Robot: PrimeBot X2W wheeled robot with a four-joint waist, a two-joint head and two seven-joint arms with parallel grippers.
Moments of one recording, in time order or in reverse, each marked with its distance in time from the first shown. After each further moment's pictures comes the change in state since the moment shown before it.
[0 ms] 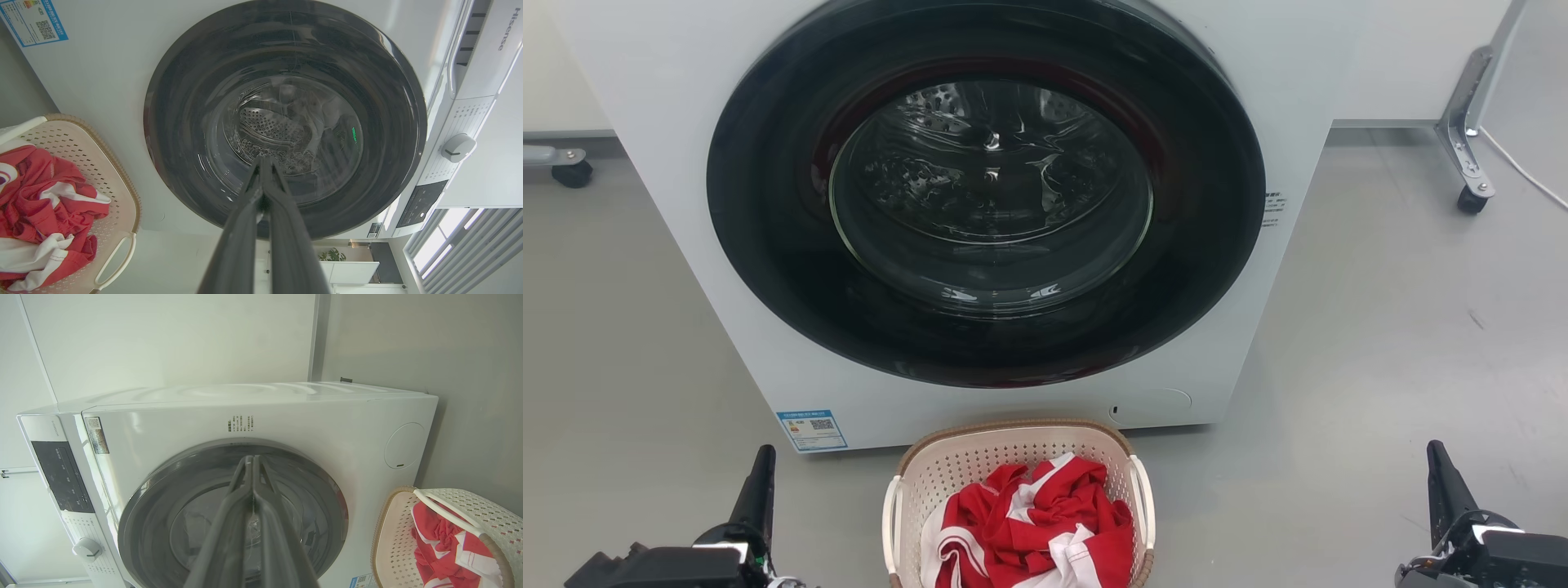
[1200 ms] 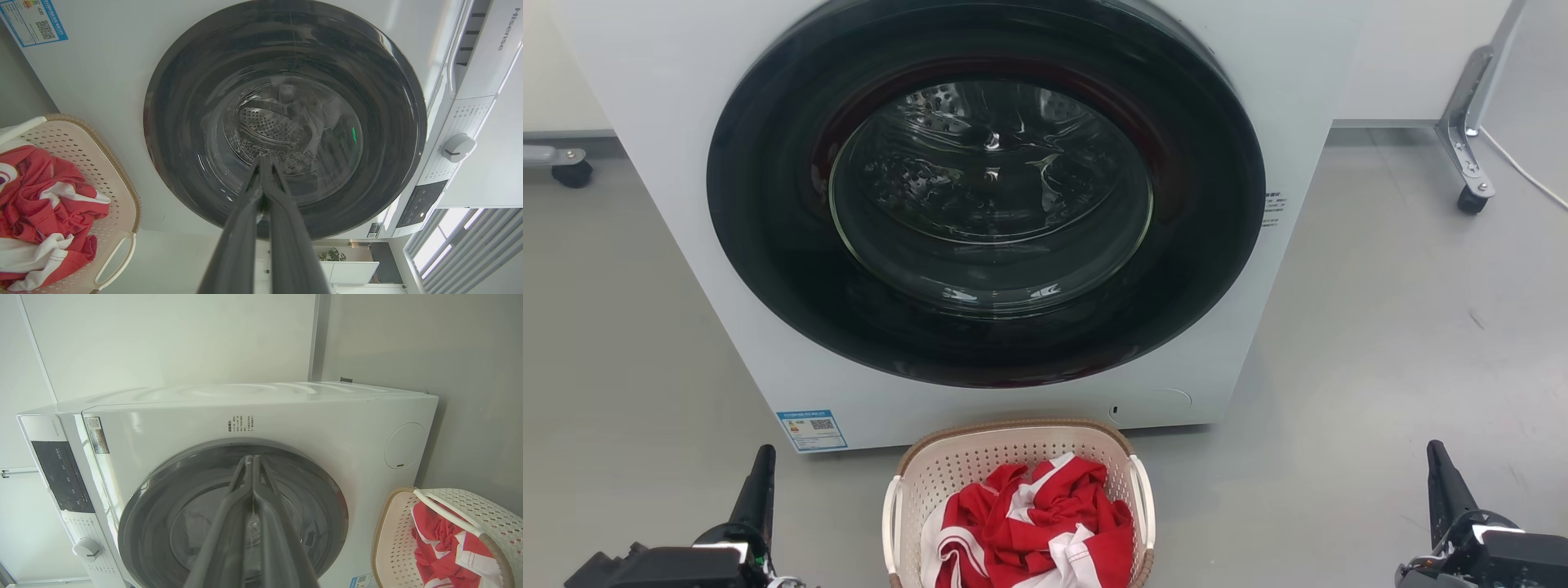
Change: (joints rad) left arm 0.000 0.000 0.000 -0.001 0.000 0.000 0.000; right arm 0.000 0.000 0.000 0.000 0.000 0.000 0.000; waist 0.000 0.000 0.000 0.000
